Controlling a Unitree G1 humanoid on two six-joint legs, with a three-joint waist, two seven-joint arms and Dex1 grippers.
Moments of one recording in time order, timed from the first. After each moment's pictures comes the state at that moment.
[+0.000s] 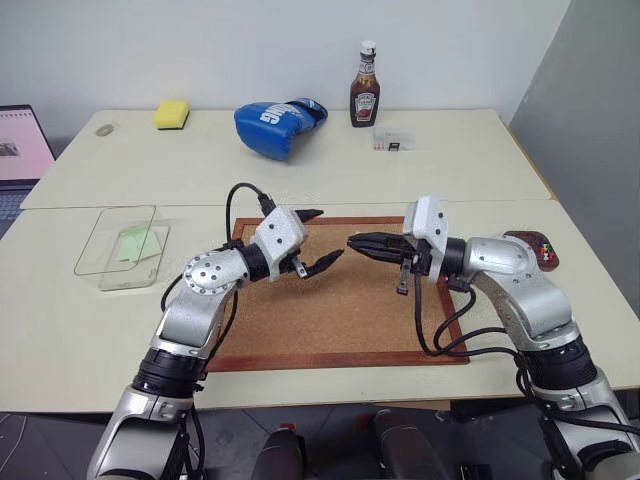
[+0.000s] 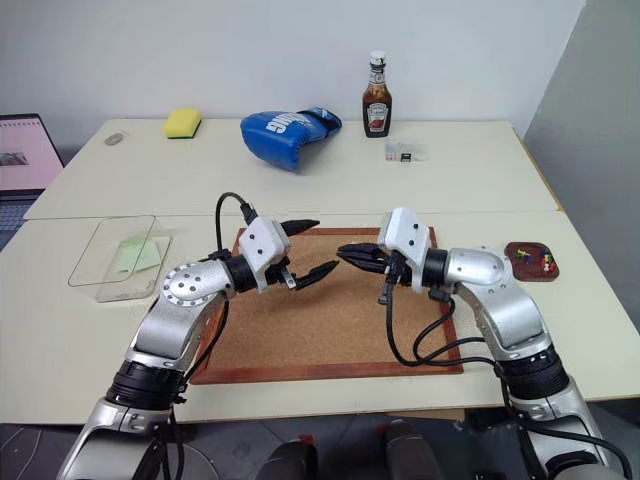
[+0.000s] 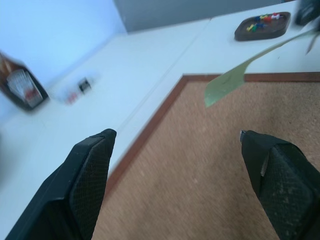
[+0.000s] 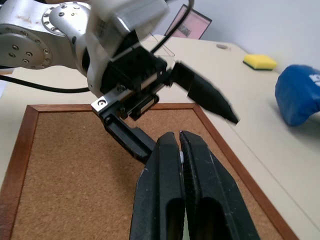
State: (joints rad) left arm -0.47 0.48 -0.13 0.00 -0.10 -0.02 -0.80; right arm -0.56 -0.47 0.18 -0.23 0.34 0.41 0.93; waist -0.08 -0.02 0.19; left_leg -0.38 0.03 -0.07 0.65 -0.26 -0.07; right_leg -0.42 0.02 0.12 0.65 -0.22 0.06
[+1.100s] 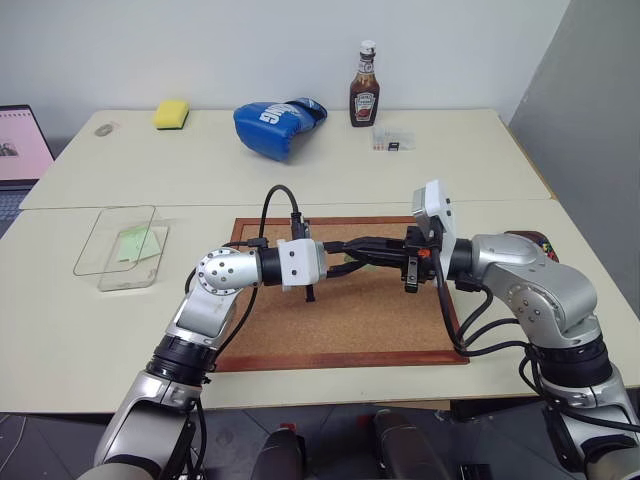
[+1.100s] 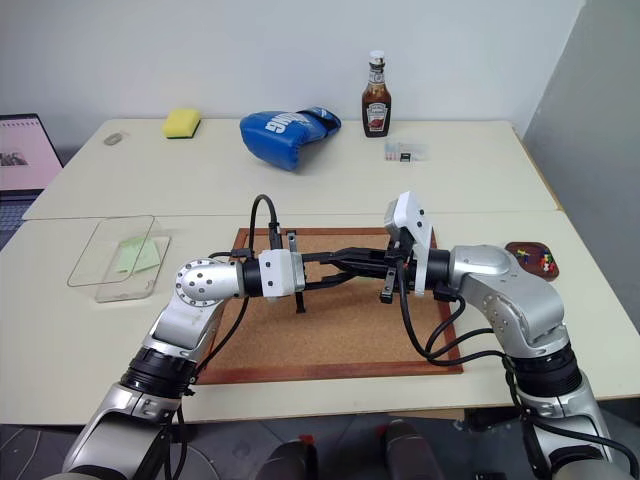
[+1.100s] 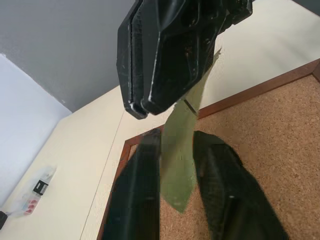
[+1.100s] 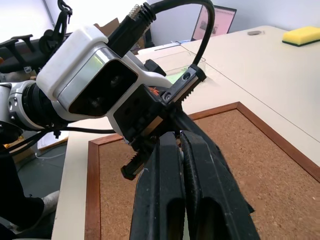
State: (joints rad) left arm -0.54 0.47 -0.21 0.11 -0.11 -0.32 -1.04; right arm -0.59 -0.49 0.12 -0.33 0.61 0.75 0.88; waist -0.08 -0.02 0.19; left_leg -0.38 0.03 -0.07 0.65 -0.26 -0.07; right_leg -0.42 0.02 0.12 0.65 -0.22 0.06
